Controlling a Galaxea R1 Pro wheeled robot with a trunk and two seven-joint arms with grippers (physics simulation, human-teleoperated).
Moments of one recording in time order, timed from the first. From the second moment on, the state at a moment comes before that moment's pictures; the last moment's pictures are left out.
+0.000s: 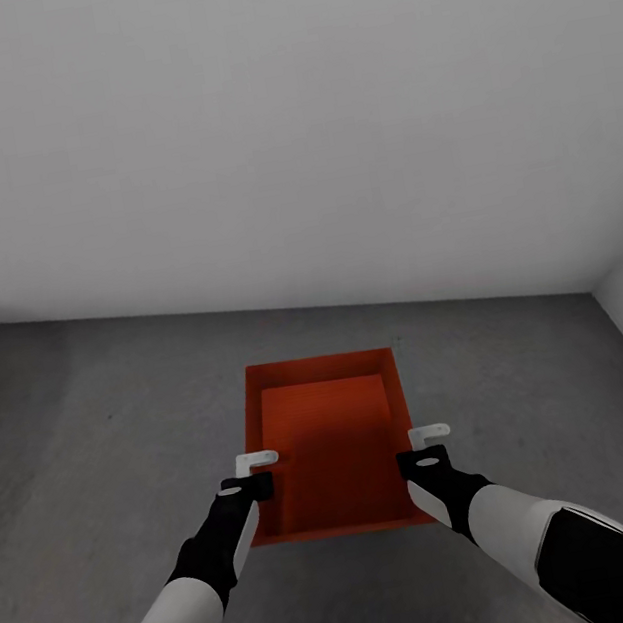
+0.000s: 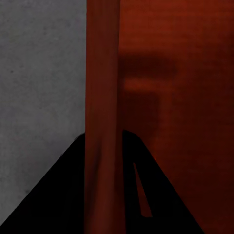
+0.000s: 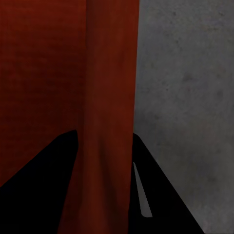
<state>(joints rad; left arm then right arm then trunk) -0.70 -0.12 0.01 -0.59 -0.06 0.32 0.17 -0.92 0.12 0.85 -0.12 -0.77 0.03 -0.39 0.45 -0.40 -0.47</state>
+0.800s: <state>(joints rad) -0.70 -0.12 0.01 -0.59 -0.06 0.32 0.17 -0.92 0.12 0.85 -0.12 -0.77 0.03 -0.39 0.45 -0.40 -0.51</state>
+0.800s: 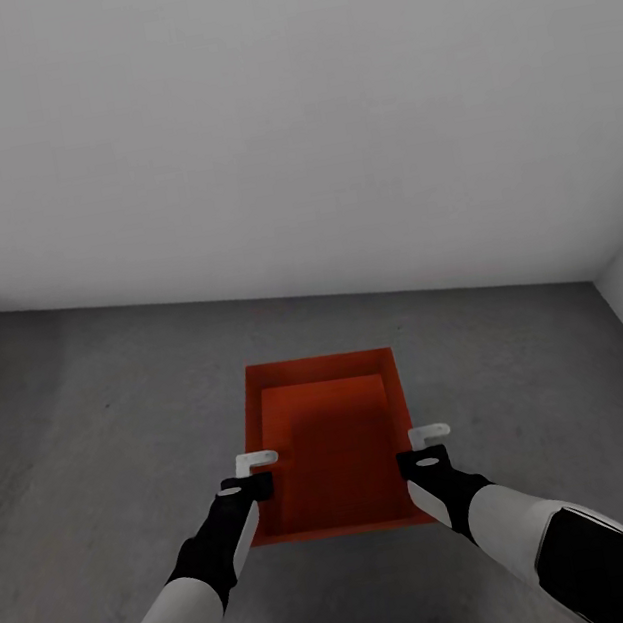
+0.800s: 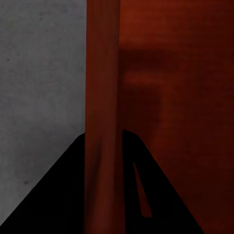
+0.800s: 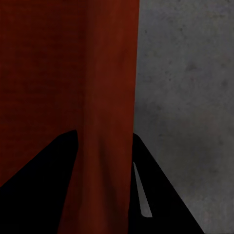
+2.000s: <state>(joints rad) -0.70 -0.12 0.01 -0.60 -0.06 0.32 0.16 -0.92 0.12 0.85 -0.12 -0.77 0.03 -0.40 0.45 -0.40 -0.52</state>
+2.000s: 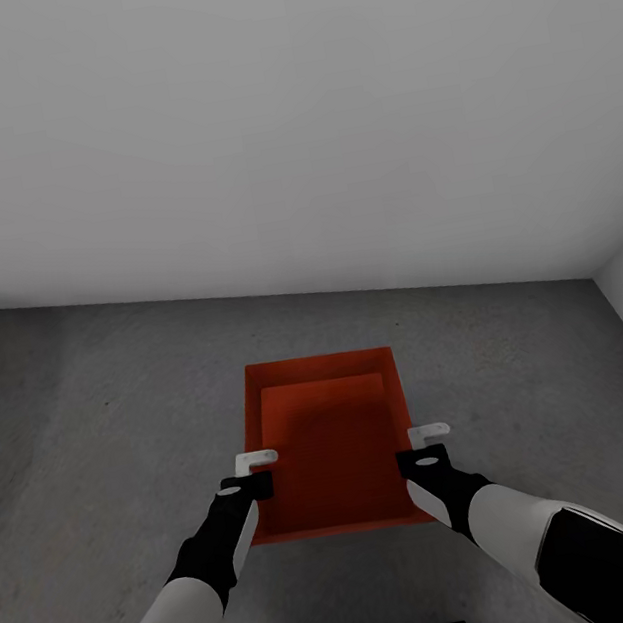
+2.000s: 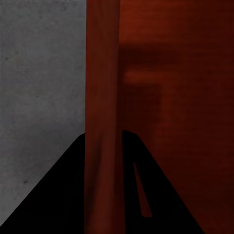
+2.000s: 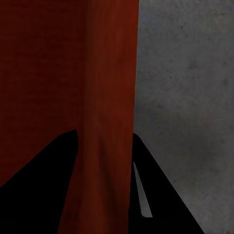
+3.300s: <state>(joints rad) -0.70 -0.12 0.01 -0.60 -0.06 0.32 0.16 -0.92 0.12 0.85 -0.12 -0.78 0.03 -0.40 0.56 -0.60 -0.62</state>
